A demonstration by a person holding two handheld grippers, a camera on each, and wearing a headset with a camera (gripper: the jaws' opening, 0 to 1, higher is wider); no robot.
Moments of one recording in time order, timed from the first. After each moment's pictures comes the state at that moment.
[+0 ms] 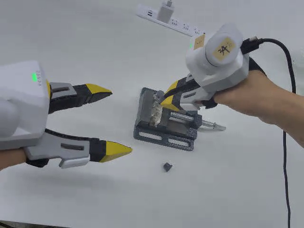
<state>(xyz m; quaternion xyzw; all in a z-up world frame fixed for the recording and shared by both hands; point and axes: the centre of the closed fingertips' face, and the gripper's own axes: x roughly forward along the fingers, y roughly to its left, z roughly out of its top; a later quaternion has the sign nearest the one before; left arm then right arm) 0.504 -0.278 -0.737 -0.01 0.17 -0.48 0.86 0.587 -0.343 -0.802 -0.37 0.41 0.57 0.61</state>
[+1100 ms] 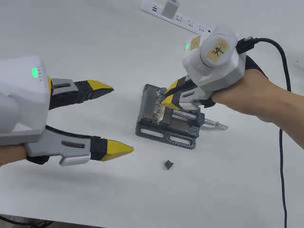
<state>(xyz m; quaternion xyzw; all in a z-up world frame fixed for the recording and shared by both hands) 0.501 -0.274 -0.739 -0.02 0.17 -0.48 0.86 0.582 -0.339 -0.807 -0.39 0.42 0.57 0.59</state>
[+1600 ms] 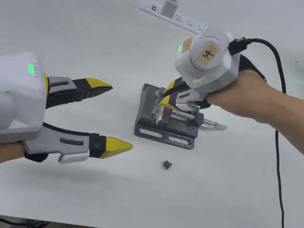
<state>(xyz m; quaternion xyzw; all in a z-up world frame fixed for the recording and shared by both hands) 0.506 -0.276 -0.738 -0.03 0.17 -0.47 0.86 0.580 -0.339 -0.810 -0.42 0.41 0.55 0.59</state>
